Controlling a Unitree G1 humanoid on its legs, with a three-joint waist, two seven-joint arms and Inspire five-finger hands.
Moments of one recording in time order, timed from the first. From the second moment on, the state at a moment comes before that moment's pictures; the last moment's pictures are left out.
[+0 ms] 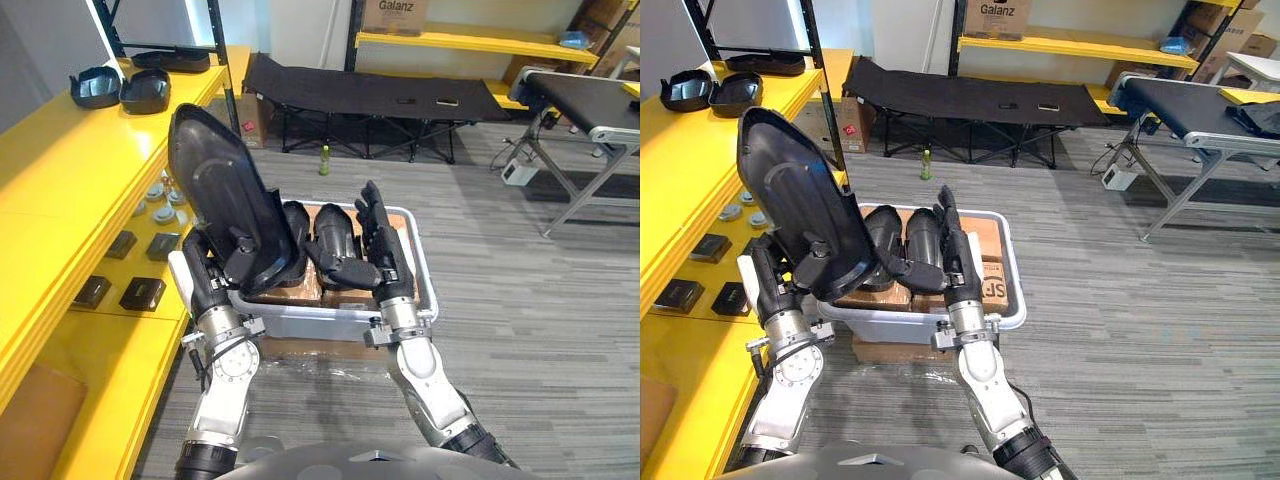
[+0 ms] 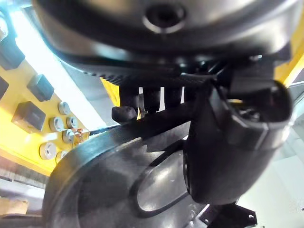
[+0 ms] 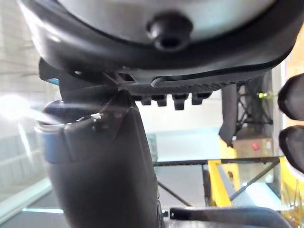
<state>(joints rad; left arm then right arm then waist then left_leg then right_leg) 0.15 0.04 -0.10 -0.05 0.28 -0.06 0.69 0.06 -0.10 0.39 0.05 0.15 -0.39 -0.21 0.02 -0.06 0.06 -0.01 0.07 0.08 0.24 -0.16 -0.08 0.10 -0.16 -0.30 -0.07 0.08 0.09</state>
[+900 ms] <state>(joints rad) 0.36 -0.03 0.10 -0.51 0.04 -0.27 0.51 0.04 -0.09 0.26 0.05 0.14 -0.33 -0.18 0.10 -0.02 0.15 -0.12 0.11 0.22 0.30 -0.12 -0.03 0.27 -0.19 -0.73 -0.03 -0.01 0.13</state>
